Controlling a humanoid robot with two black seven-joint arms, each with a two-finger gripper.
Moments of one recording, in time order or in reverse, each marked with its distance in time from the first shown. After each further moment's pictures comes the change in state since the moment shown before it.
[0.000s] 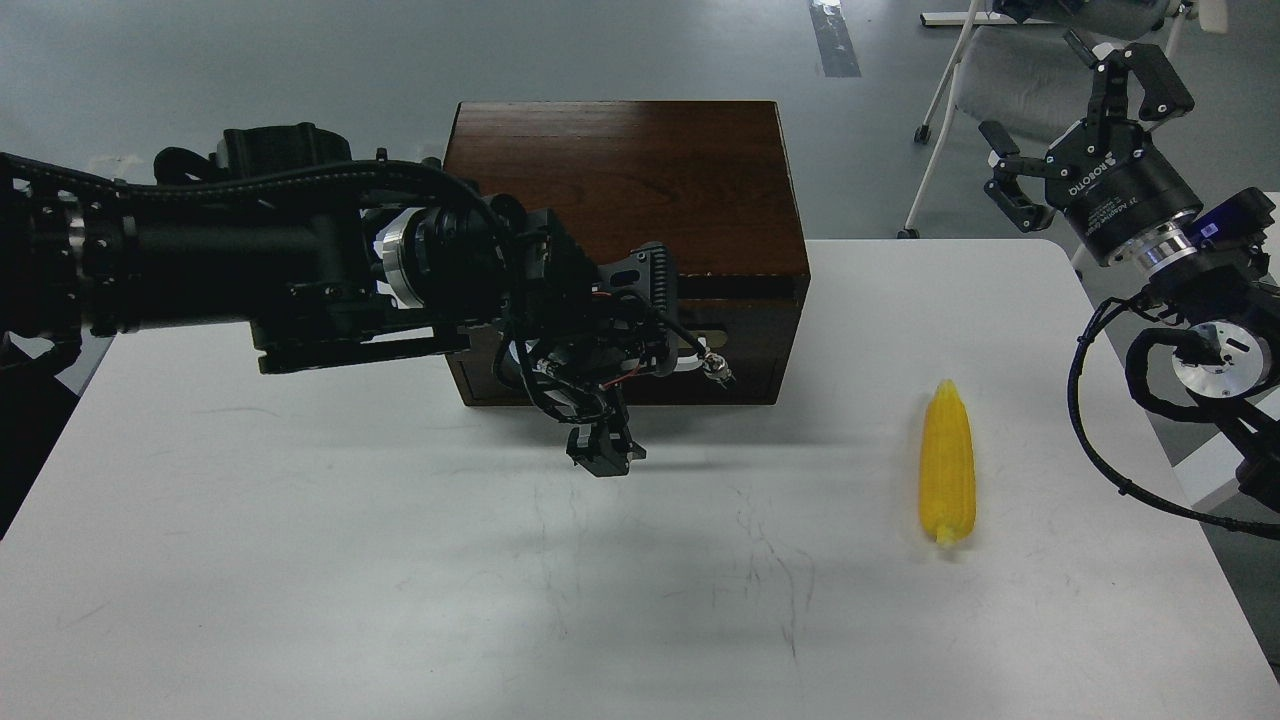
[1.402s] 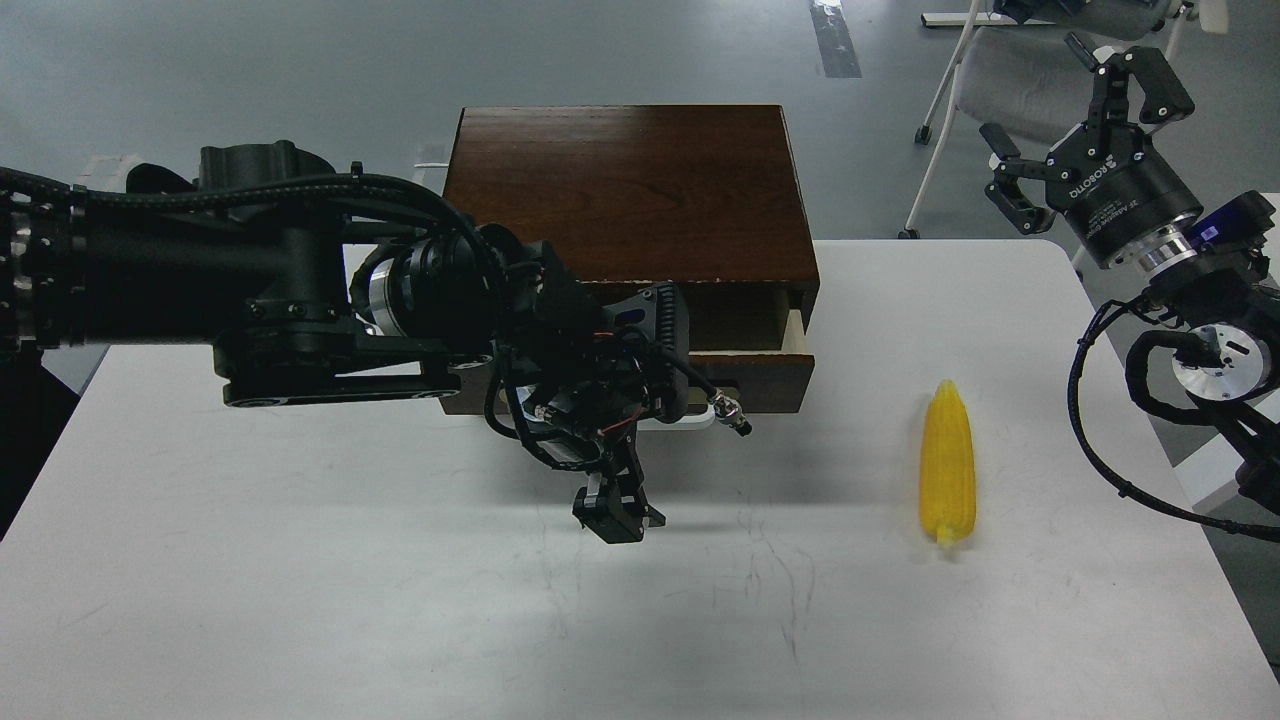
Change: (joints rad) left arm -0.017 0.063 -0.012 -0.193 -0.123 0.000 0.000; right arm -0.006 0.001 0.005 0.000 0.000 0.000 0.000
